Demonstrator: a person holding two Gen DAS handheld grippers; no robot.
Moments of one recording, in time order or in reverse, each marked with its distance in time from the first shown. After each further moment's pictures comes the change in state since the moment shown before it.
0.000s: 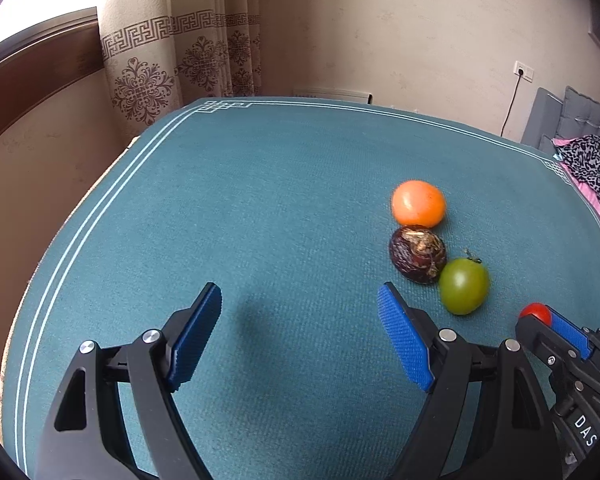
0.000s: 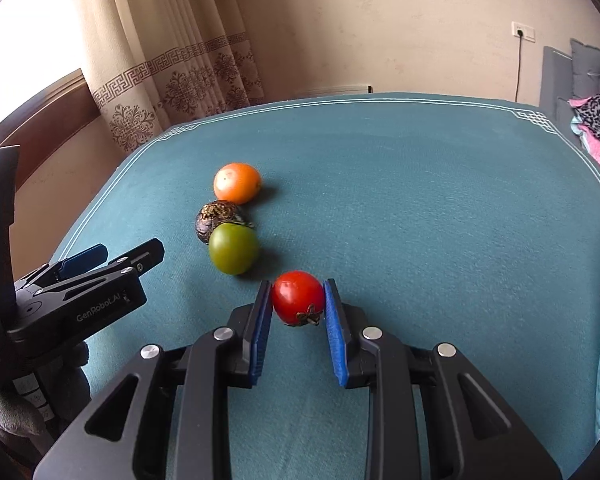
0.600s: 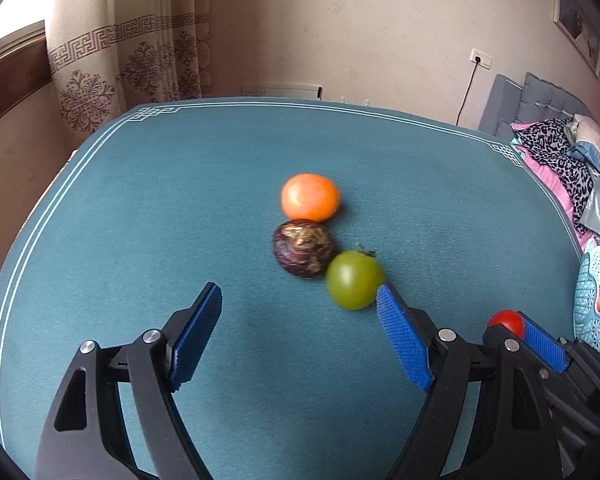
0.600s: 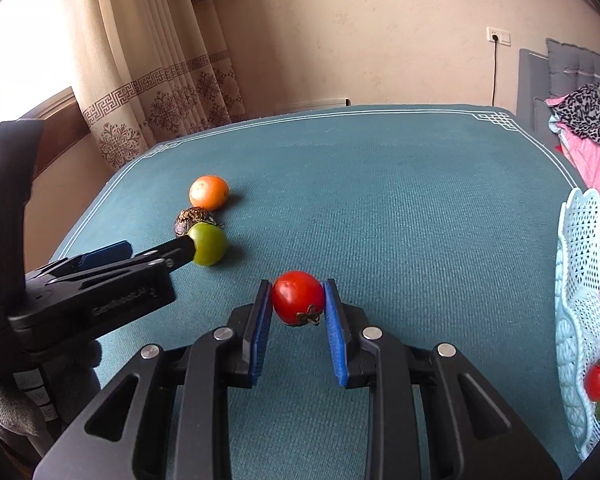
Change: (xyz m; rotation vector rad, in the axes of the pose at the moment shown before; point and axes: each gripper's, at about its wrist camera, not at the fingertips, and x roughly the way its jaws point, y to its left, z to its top) left arm -0.009 -0.058 0.003 0.060 0.025 -0.145; right arm -0.035 -0.029 -0.015 0.034 -0.059 -0.046
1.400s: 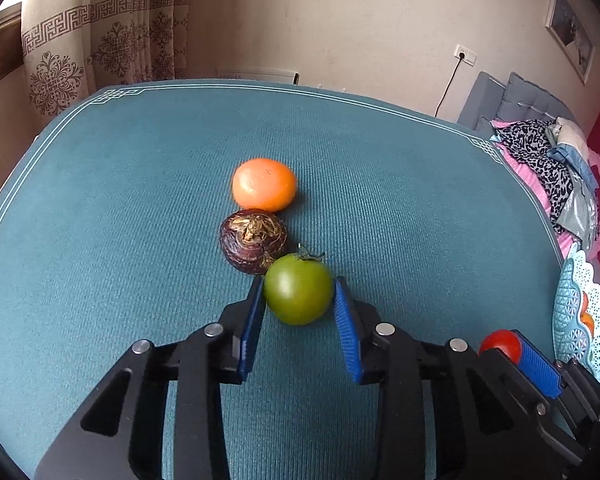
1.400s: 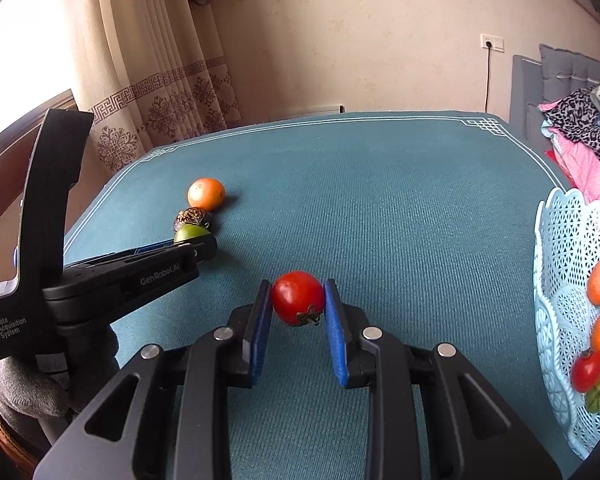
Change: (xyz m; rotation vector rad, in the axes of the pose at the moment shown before) left arm 0.018 -0.007 0.004 -0.025 0.045 -0.103; right arm -0.013 -0.002 -0.003 -0.003 -0.022 -0.022
